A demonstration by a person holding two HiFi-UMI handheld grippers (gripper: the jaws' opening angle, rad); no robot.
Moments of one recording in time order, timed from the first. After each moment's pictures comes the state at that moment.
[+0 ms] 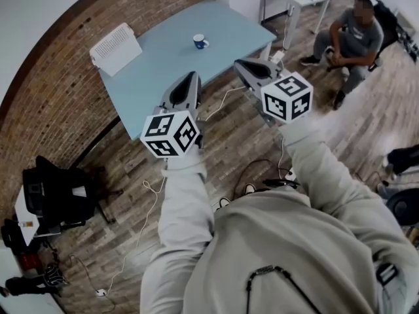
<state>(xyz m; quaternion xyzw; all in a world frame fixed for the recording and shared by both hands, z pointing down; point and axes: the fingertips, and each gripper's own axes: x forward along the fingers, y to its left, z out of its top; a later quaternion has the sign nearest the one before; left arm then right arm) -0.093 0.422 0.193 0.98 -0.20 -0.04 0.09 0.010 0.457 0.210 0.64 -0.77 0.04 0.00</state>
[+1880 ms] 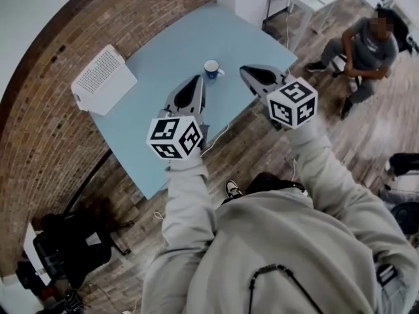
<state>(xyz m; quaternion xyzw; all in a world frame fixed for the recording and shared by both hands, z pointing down) 0.039 0.090 0.244 0.98 -0.14 -0.01 0.12 0.134 0.142 0.263 0.67 -0.74 0.09 0.05</state>
